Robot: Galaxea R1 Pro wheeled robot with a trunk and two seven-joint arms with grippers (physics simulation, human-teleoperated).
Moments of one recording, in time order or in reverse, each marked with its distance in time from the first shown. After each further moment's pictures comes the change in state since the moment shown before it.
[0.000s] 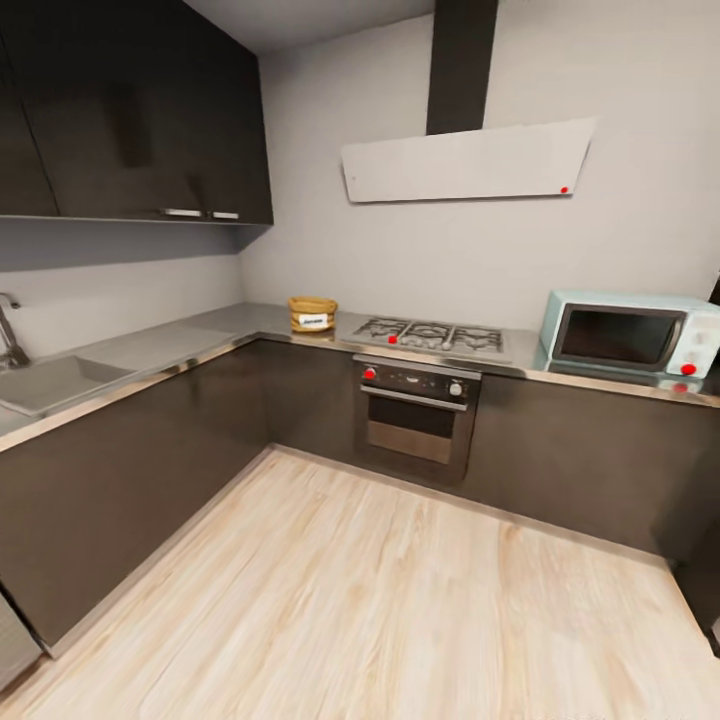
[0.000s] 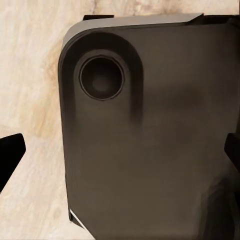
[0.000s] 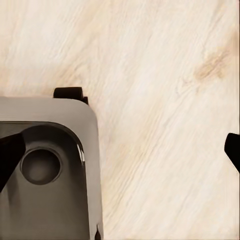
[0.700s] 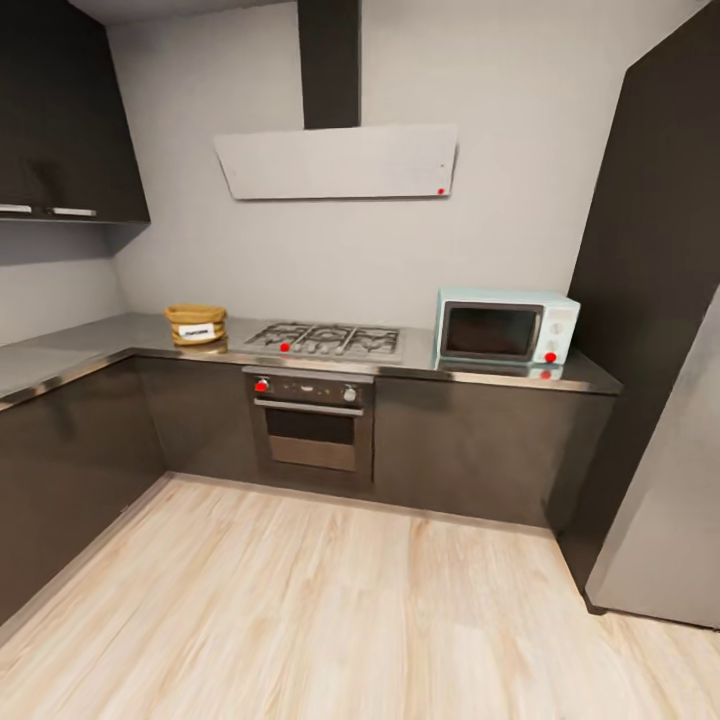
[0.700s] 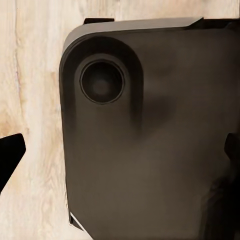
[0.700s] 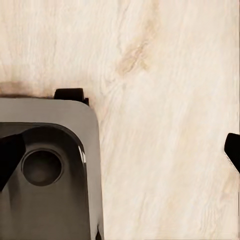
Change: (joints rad) left arm 0.000 0.000 0.000 -0.006 0.001 -0.001 0.001; right arm 0.000 0.002 0.002 -0.001 0.001 -0.002 0.000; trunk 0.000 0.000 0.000
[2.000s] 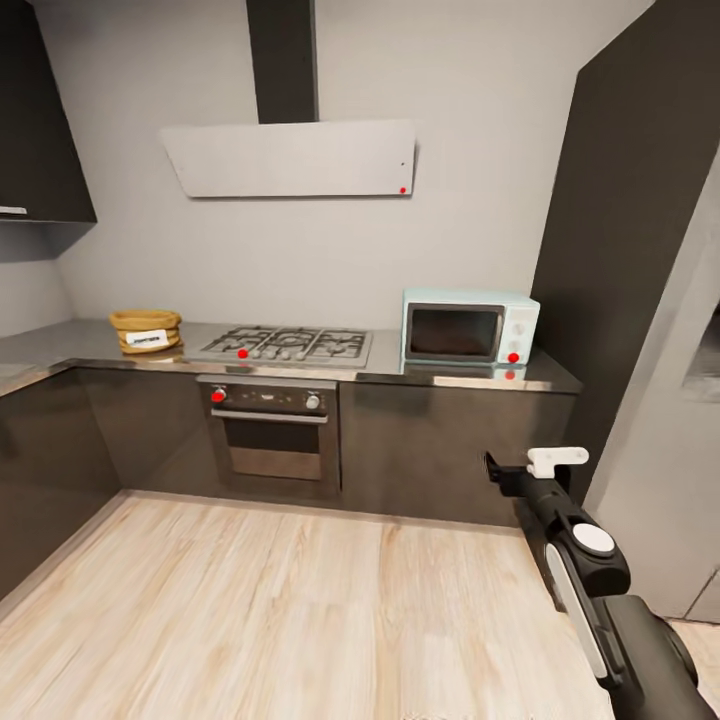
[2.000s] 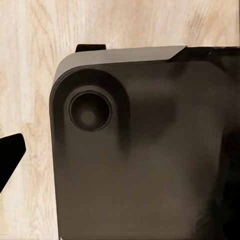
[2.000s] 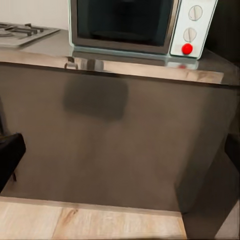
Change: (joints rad) left arm -0.011 -0.015 -0.003 -0.017 -0.001 -0.035 -0.004; right arm -0.305 -0.003 -0.005 -1.469 0.003 0.519 0.003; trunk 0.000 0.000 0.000
